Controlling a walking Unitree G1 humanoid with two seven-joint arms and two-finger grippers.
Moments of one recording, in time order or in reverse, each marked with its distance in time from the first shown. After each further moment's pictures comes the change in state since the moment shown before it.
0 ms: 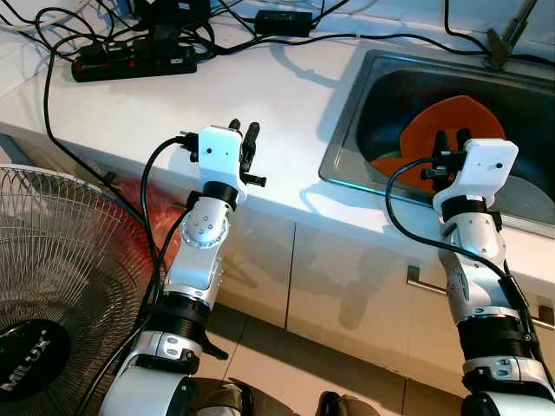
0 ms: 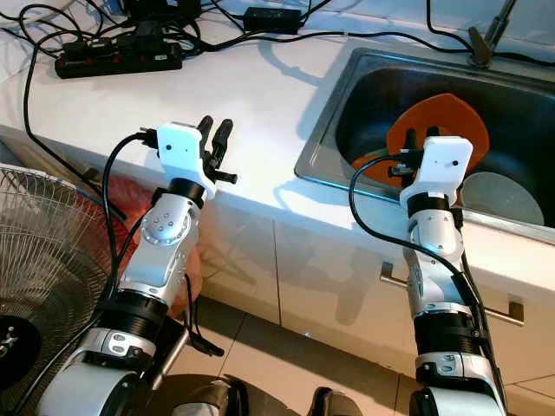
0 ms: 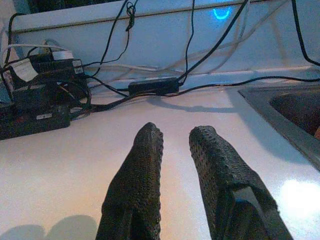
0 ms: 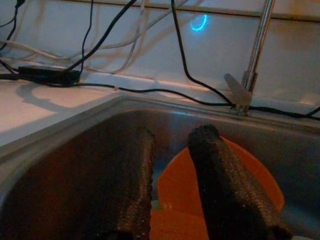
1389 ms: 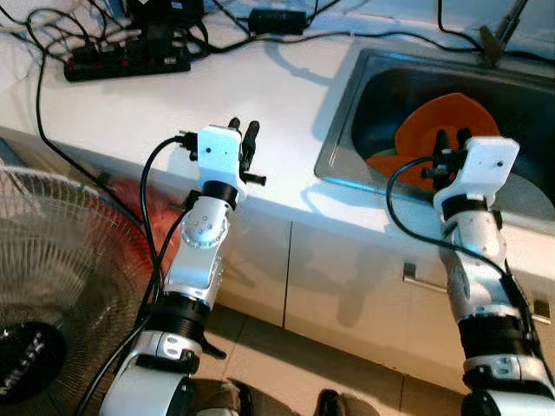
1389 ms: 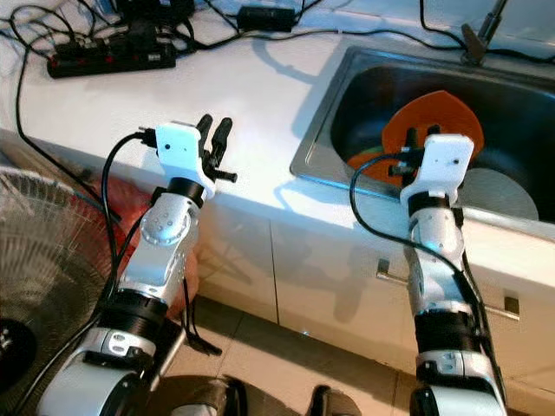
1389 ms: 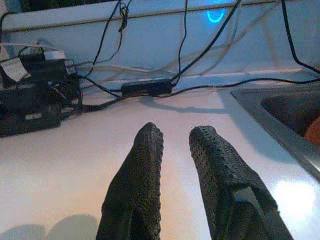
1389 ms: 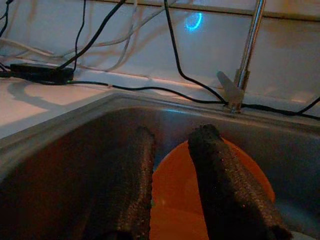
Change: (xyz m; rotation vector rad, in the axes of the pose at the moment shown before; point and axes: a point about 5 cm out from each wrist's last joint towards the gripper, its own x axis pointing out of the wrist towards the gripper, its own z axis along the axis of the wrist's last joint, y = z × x) left arm 0.001 -0.001 0.002 -0.006 -0.015 -0.007; right arm 0.004 -0.002 0.004 0.003 -0.008 -0.005
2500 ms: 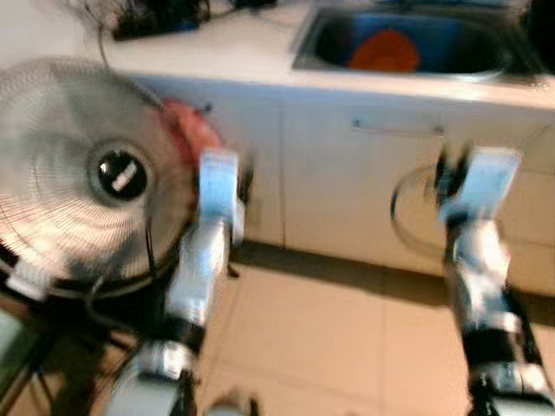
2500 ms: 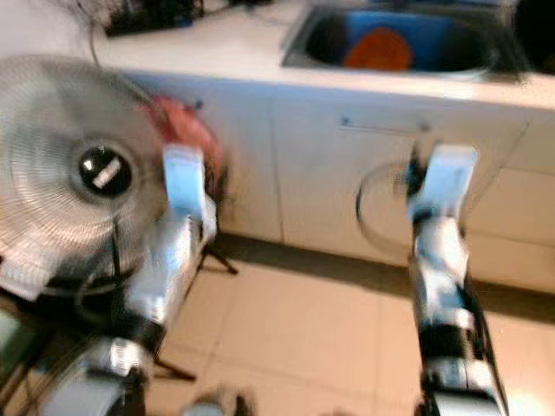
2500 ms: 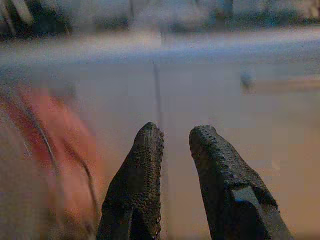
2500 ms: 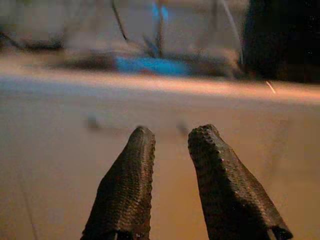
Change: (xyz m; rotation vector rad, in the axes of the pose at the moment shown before) left arm -0.044 -0.001 -0.073 -0.092 0.302 -0.004; right arm -0.027 -0.015 -0.045 0.010 0.189 -0.046
